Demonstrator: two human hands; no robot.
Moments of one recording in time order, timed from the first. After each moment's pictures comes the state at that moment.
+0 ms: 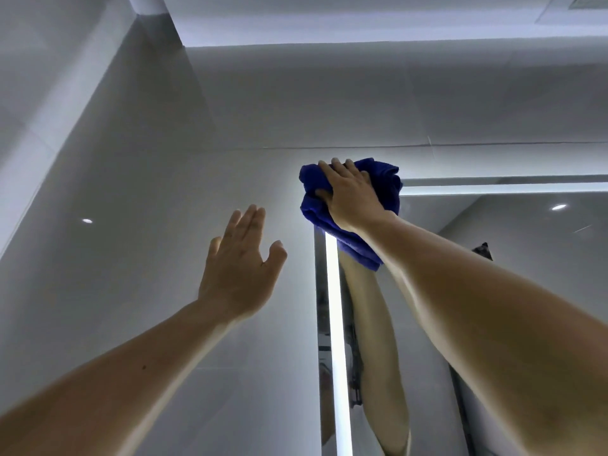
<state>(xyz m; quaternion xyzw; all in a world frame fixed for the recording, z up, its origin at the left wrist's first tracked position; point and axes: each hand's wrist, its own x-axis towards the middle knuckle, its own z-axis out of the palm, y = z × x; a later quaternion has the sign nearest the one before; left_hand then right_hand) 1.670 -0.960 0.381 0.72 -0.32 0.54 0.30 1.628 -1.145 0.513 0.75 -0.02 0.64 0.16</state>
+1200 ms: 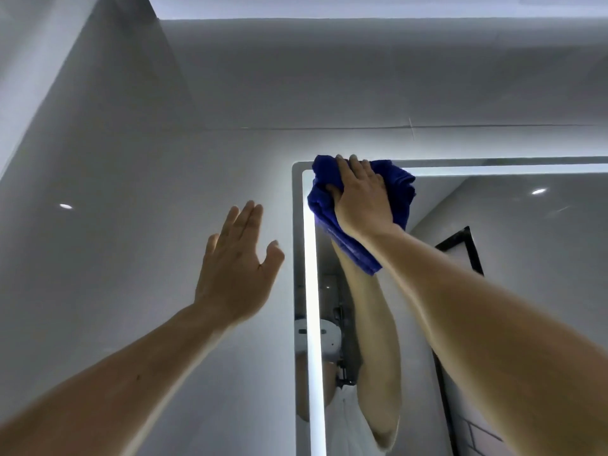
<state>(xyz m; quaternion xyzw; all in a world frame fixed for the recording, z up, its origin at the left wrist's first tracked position) 1.664 -0.987 0.356 0.69 -0.35 0.54 0.32 1.605 -1.176 0.465 0.73 -0.06 0.67 0.08</state>
